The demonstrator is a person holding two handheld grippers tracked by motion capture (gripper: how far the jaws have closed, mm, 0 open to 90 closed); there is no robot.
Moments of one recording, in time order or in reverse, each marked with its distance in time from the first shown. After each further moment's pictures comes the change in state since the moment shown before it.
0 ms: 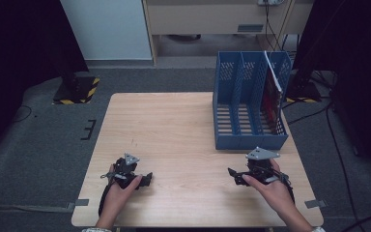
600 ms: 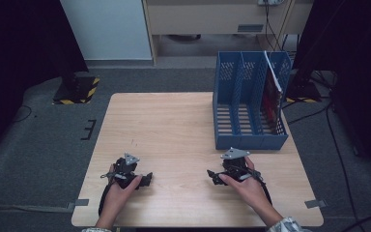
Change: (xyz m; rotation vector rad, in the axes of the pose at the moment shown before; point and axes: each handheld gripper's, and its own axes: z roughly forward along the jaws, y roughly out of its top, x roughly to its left) left arm 0.000 0.000 0.000 -0.001 -0.002 0.002; right arm 0.036 0.006 0.066 0.048 0.062 -0.023
